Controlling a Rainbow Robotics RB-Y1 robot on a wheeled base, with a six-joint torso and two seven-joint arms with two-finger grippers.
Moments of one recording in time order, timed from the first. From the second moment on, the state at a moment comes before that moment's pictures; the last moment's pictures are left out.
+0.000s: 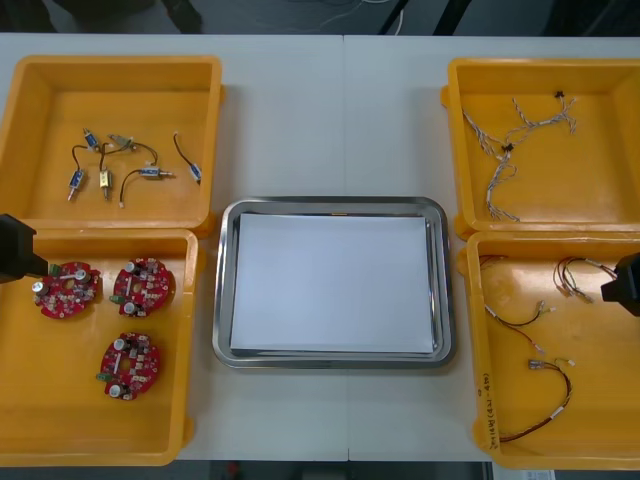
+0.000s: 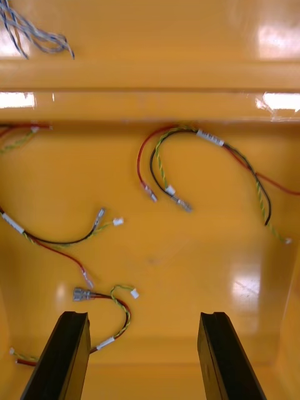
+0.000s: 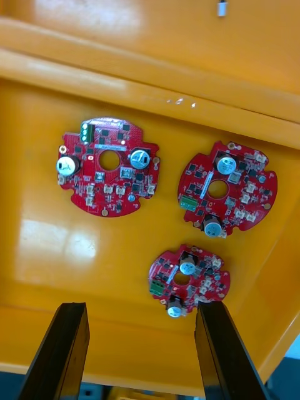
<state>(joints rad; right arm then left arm) -0.08 -0.66 -0.33 -2.25 -0.74 1.92 1.34 -0.17 0.92 0.23 -2.19 0.98 1.91 -0.84</state>
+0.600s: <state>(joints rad) 0.00 -0.53 -0.31 -2.25 -0.71 1.85 1.33 0.02 0.86 0.29 -2.29 0.93 1.76 -0.60</state>
